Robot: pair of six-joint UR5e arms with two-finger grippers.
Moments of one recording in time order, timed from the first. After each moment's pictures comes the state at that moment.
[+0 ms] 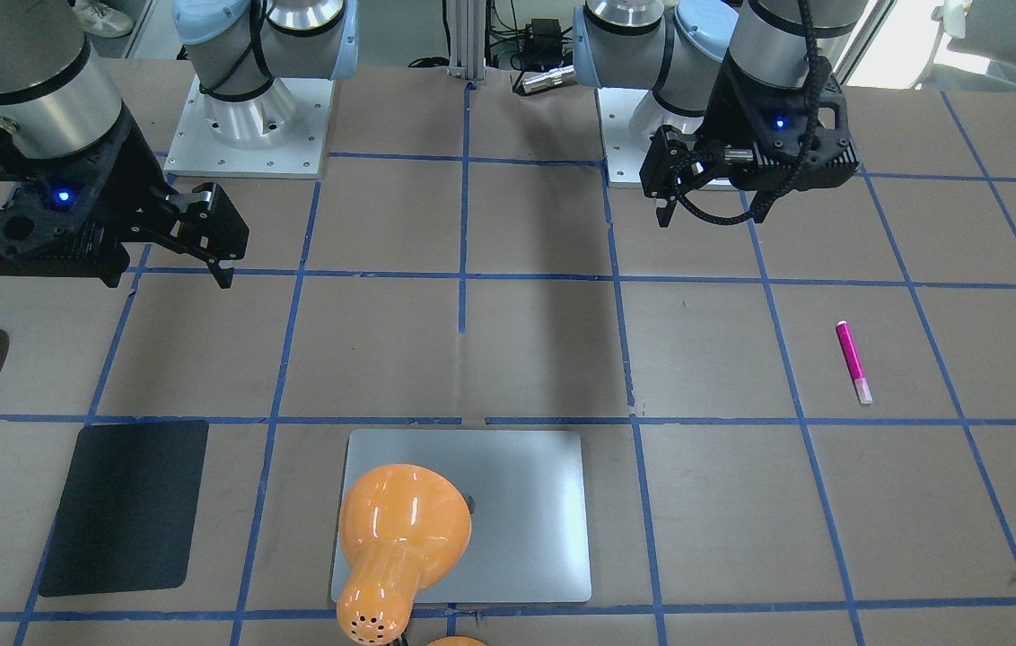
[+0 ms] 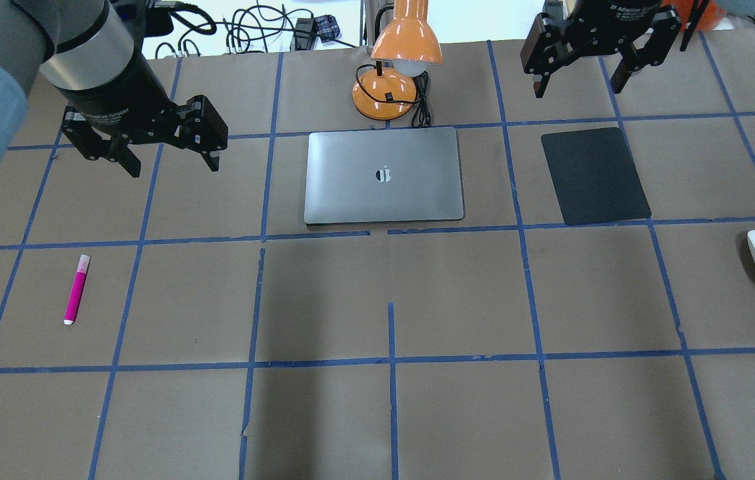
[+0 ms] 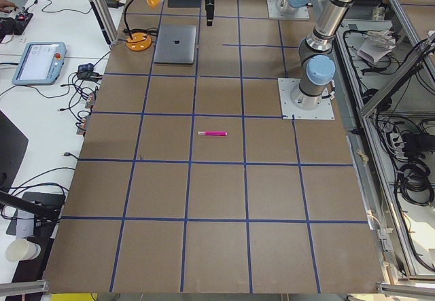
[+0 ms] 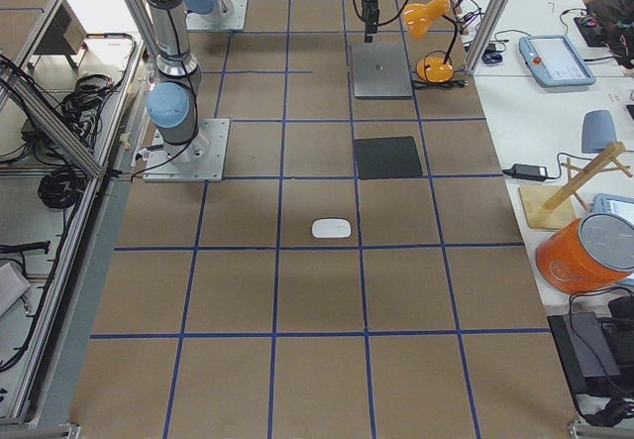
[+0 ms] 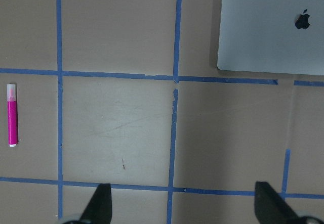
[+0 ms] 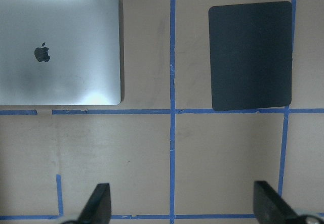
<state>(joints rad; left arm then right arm) -1.60 -1.54 -1.57 -1.57 1.61 -0.08 1.58 -1.41 1.33 -1.51 -1.57 0.00</state>
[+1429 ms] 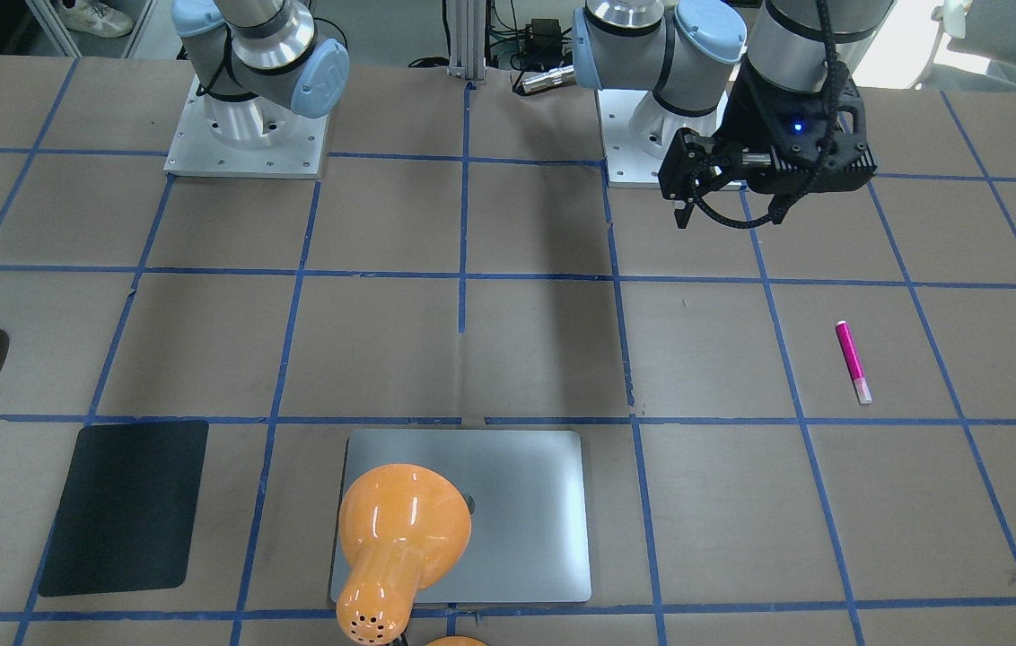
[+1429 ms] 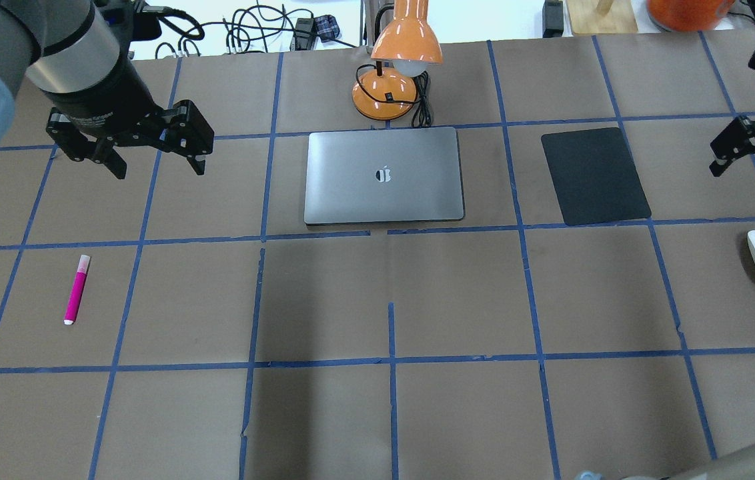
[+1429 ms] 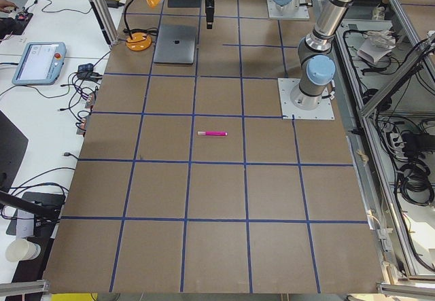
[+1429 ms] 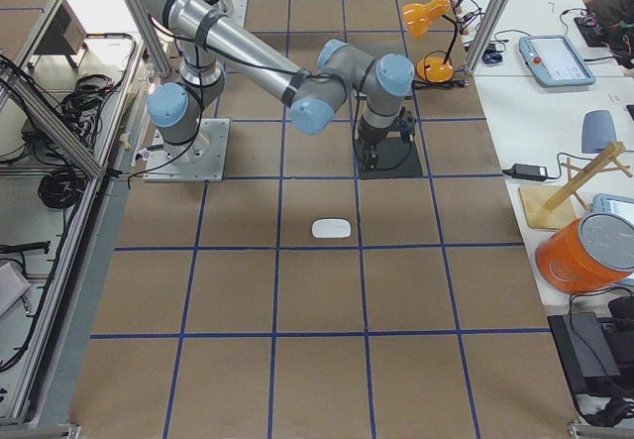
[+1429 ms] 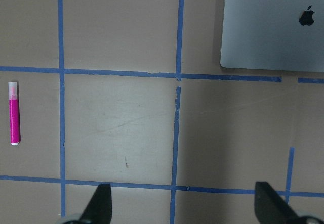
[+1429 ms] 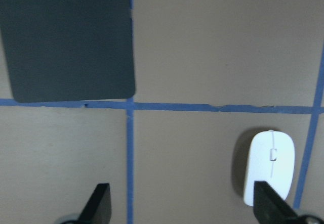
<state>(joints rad) -1.54 -1.53 -1.59 -1.57 1.64 0.00 1.01 -1.27 1.62 -1.82 -1.60 -0.59</state>
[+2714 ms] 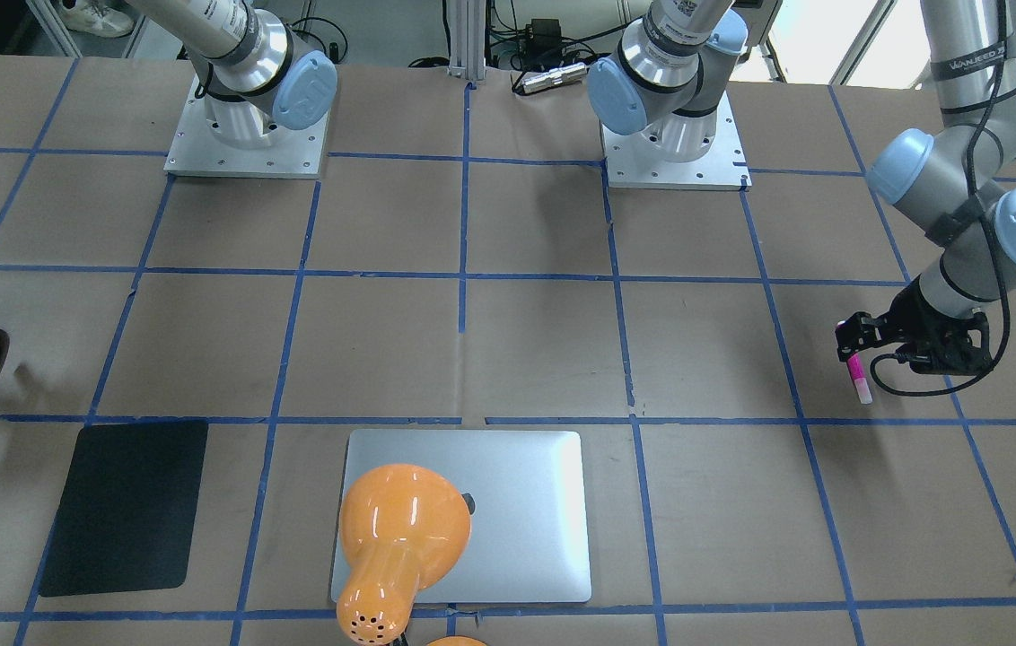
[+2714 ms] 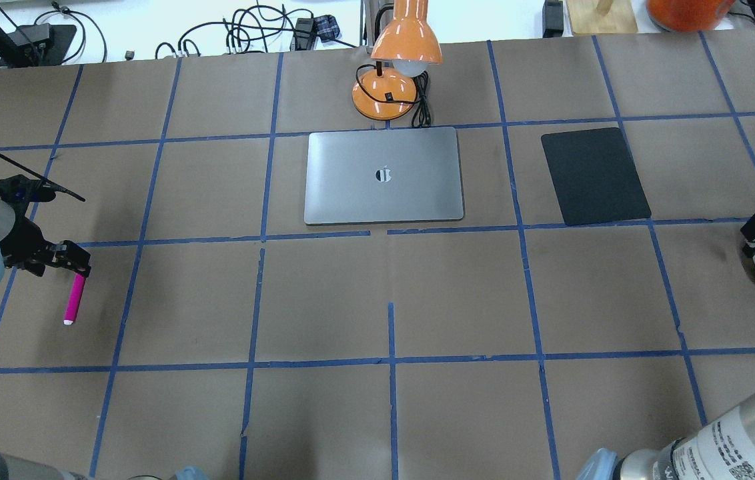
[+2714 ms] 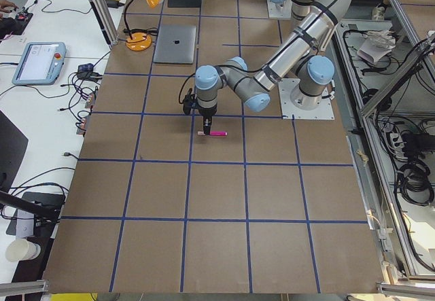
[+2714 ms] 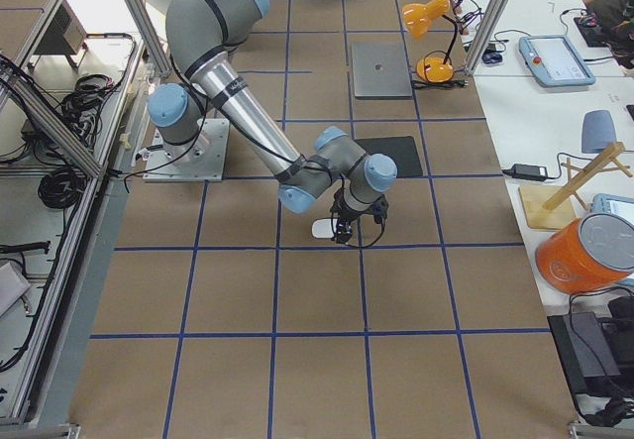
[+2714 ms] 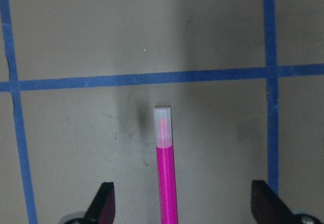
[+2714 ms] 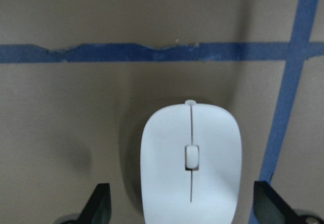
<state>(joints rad) -0.93 -1.86 -2.04 -0.83 1.61 0.68 0.87 -1.06 1.72 -1.99 -1.79 -0.66</state>
